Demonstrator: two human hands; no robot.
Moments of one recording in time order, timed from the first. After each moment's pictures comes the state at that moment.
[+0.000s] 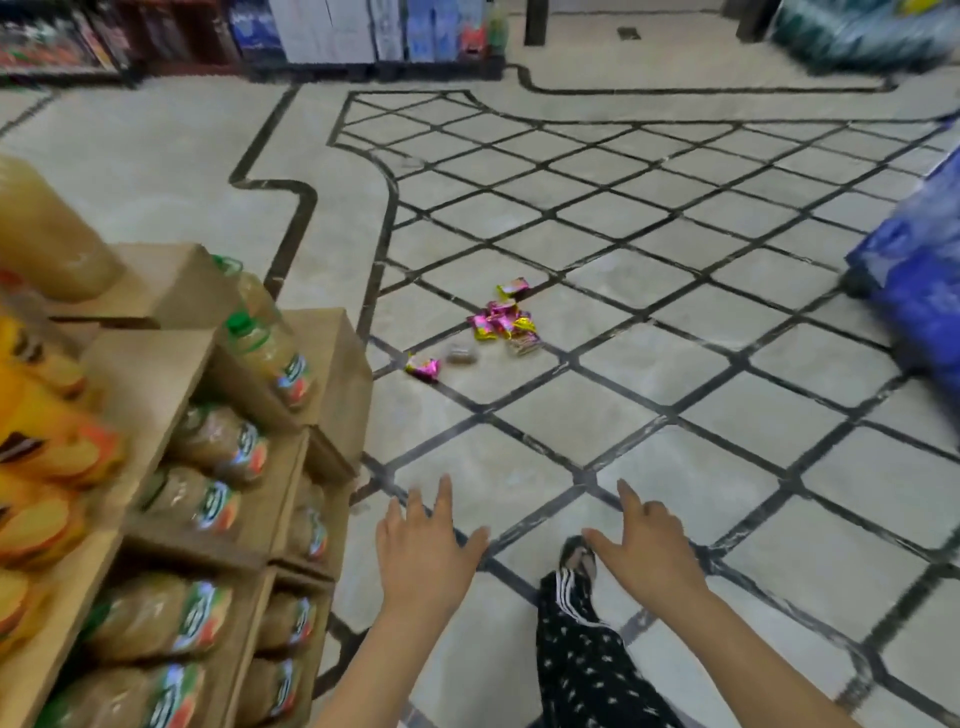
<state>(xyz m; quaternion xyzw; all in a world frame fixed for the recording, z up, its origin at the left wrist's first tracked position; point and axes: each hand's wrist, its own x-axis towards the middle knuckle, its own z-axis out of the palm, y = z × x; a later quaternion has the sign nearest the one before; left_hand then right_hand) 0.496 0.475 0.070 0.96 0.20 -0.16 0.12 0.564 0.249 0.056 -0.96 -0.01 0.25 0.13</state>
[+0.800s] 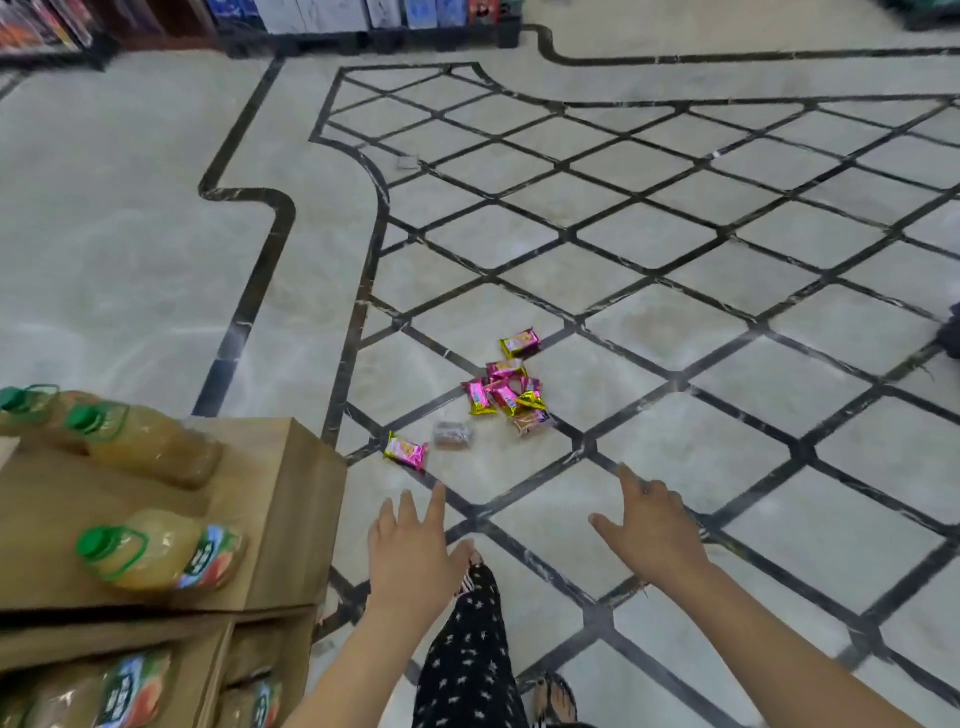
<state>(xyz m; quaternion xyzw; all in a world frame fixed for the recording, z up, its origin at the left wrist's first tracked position) 0.953 0.550 0.031 0.95 0.19 -0.24 0.08 1.056 0.312 0.010 -0.95 -0.05 0.30 0.08</state>
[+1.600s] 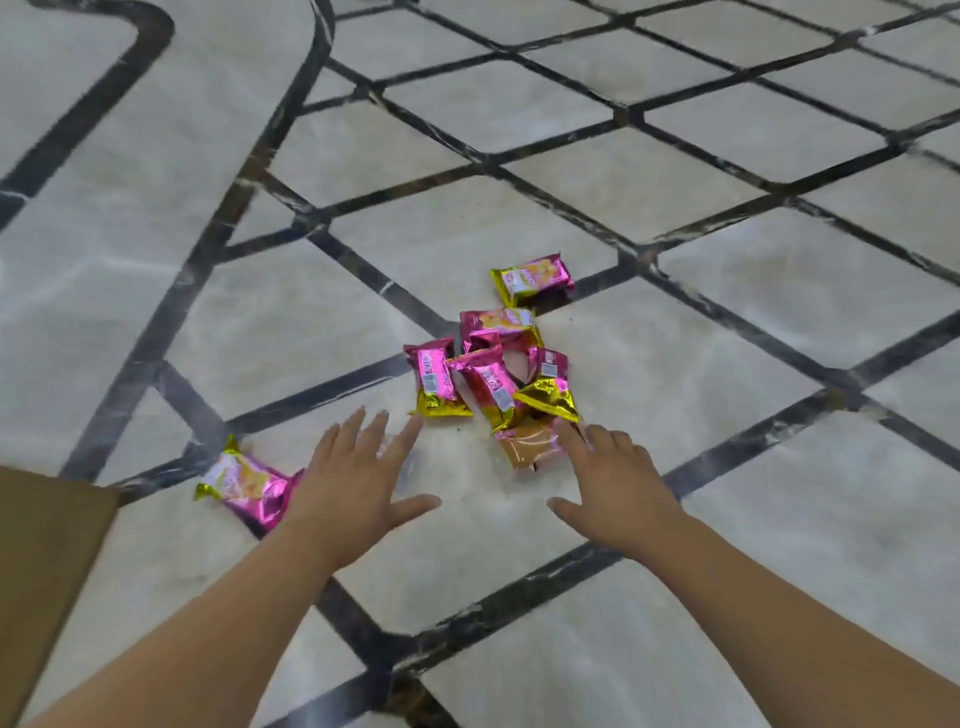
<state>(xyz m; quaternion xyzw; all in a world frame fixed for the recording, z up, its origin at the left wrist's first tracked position) 1.259 0.668 -0.576 0.98 0.05 -0.19 0.03 1.365 0.416 -0.576 -0.93 -0.30 0.22 -0.04</state>
